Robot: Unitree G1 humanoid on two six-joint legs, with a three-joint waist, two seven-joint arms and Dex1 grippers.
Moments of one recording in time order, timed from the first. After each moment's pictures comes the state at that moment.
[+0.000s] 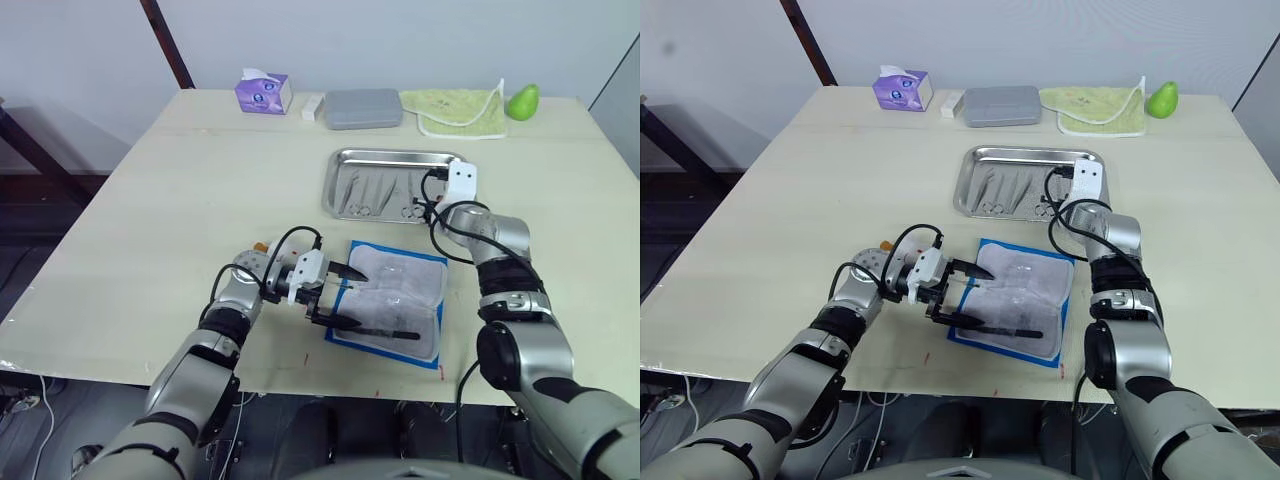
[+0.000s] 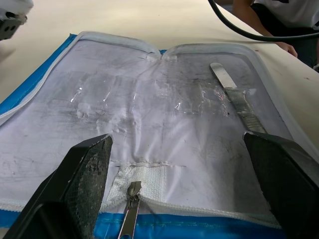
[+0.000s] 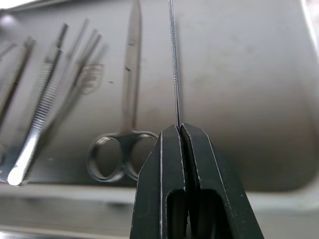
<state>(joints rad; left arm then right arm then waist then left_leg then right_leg) -0.68 0.38 -0.32 0.90 -0.27 -0.47 -1.58 -0.93 -0.09 -0.25 0.58 0.26 0.81 -0.08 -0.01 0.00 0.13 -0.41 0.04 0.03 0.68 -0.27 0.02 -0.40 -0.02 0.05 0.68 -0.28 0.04</state>
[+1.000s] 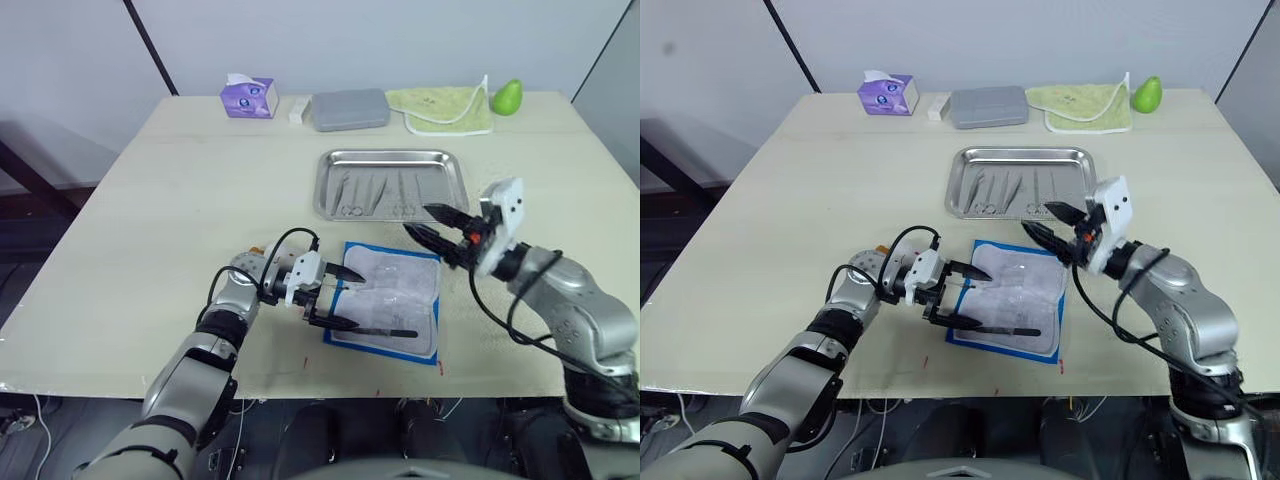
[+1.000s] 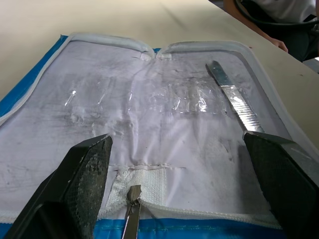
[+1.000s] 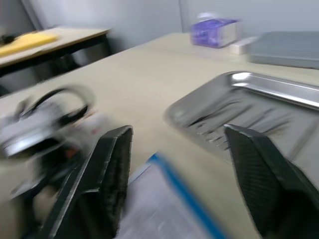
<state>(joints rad) -0.67 0.38 -0.31 0.89 -0.26 -0.47 -1.58 -0.20 -0.53 -0.11 -0.49 0.60 0.69 0.75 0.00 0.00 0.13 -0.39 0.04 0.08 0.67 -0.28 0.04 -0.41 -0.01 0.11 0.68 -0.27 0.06</state>
